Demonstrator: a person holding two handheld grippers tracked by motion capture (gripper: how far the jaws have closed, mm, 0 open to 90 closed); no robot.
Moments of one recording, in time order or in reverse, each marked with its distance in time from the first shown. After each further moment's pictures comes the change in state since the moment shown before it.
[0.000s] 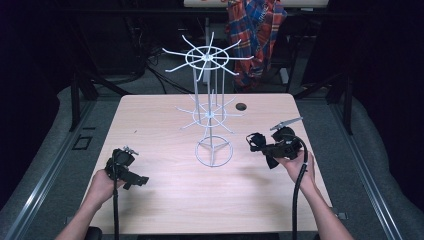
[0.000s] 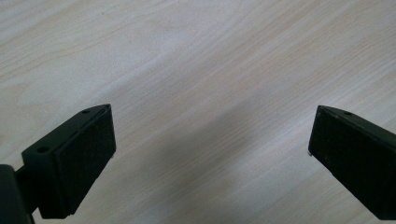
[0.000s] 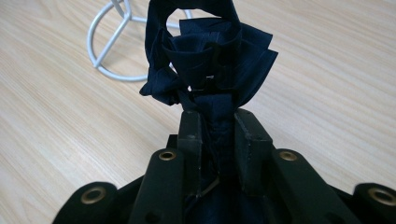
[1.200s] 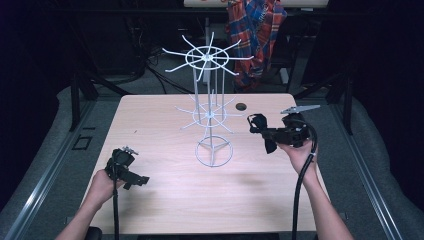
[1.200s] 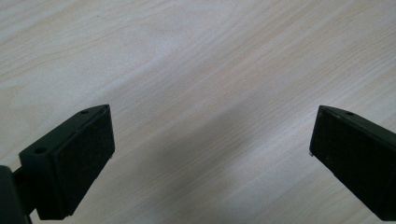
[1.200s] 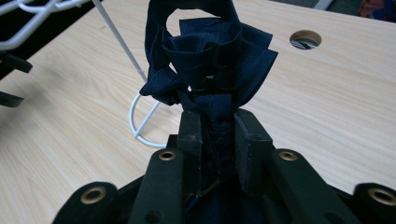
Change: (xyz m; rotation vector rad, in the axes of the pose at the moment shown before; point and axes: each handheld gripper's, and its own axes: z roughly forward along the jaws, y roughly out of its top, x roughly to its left) left arm 0.000 0.000 0.000 -0.013 -0.016 -0.005; right arm -0.007 0.024 -0.039 -0.220 0.091 0.062
